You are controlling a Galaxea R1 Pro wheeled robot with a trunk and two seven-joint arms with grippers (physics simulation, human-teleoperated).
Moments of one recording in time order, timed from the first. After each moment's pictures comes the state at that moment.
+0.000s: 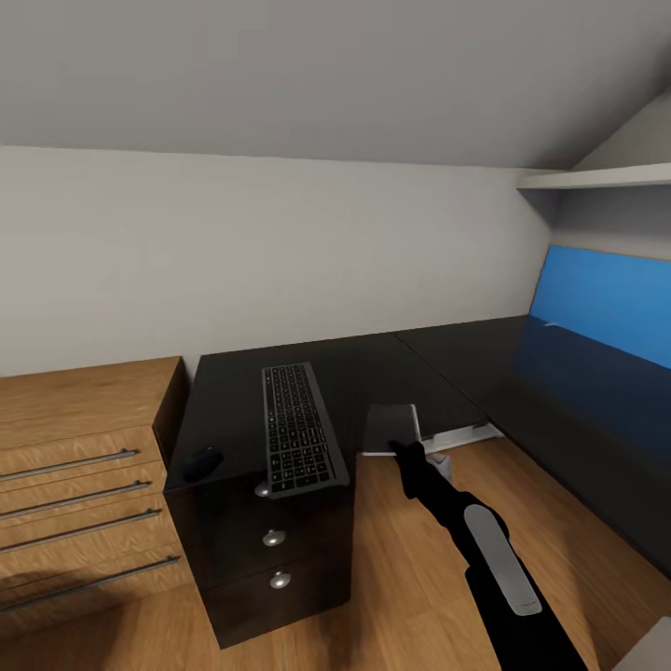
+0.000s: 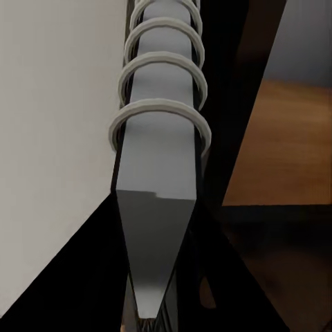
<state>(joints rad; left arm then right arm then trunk) -0.01 0.21 -0.40 -0.85 0.86 0.32 0.22 -0.38 0.05 0.10 -1.34 -1.43 0.28 -0.26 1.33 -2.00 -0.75</state>
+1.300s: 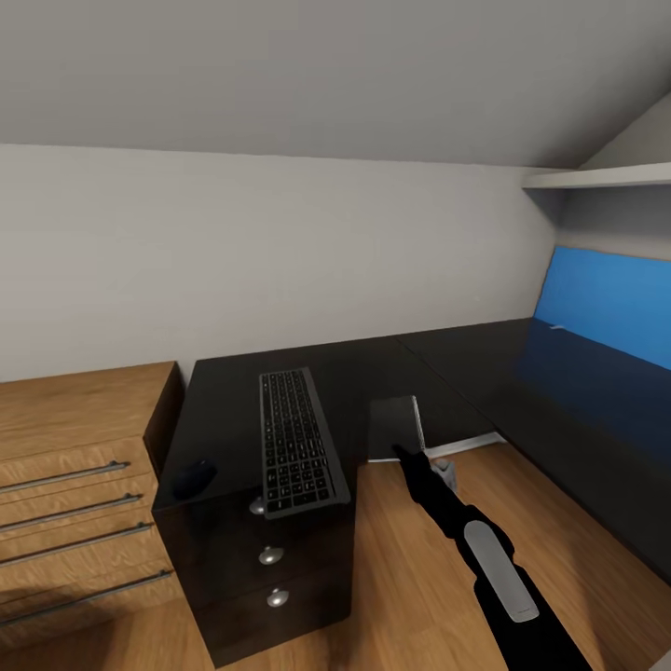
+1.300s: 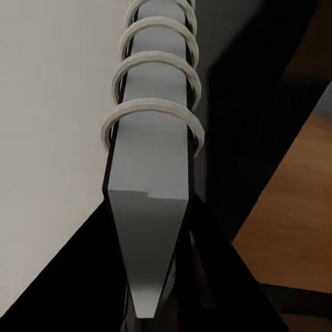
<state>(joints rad) -0.01 0.21 -0.55 -0.78 0.86 0.14 0.22 -0.38 0.01 0.10 -1.19 -1.27 0.28 0.09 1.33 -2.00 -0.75</state>
